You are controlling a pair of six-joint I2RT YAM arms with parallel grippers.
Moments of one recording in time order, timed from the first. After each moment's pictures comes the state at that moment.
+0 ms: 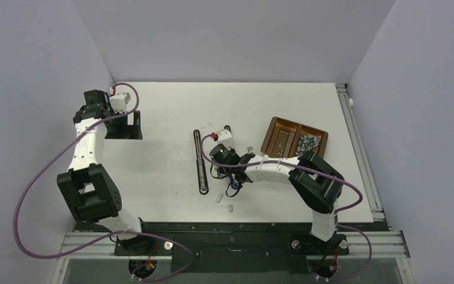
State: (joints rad) left arm 0.28 1.59 1.38 -0.83 0.25 0.25; right arm 0.96 1.87 1.11 -0.09 0.44 0.44
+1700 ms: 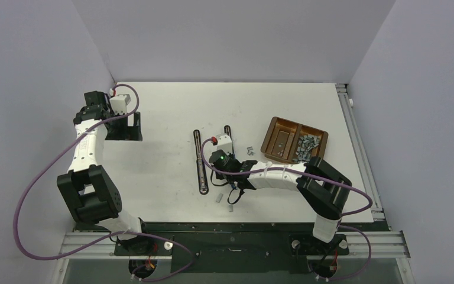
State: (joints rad) left arm 0.28 1.57 1.36 -0.83 0.24 0.25; right arm 1.02 1.78 1.05 -0.05 0.42 0.54
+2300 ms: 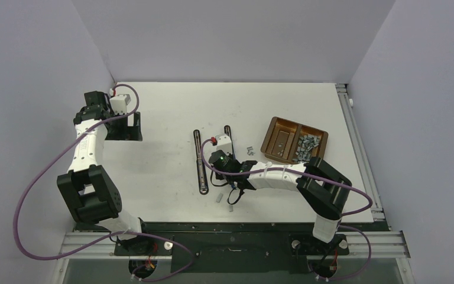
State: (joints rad) left arm 0.28 1.57 1.36 -0.83 0.24 0.25; right arm 1.03 1.78 1.05 -0.05 0.42 0.54
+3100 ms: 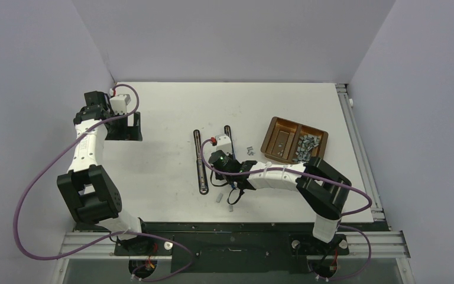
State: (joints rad) left arm 0.28 1.57 1.36 -0.83 0.24 0.25; right arm 1.03 1.79 1.05 -0.05 0.41 0.54
